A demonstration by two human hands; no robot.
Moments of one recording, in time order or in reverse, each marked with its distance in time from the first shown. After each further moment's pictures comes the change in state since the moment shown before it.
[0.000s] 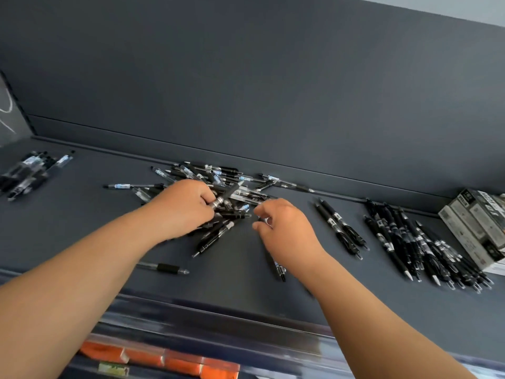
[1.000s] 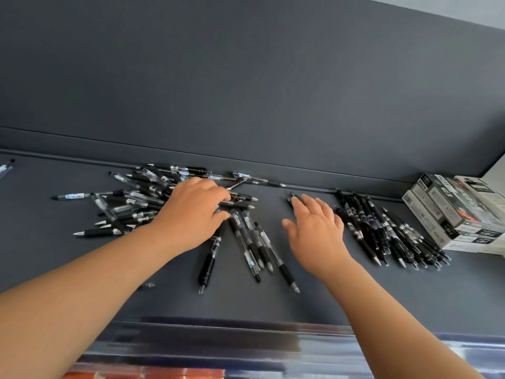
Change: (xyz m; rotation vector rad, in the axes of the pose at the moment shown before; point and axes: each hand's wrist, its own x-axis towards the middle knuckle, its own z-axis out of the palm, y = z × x) left_hand 0.035 0.017 0.055 0.399 0.196 0.532; right_hand -0.023 0.071 -0.032 -0.416 0.024 0.277
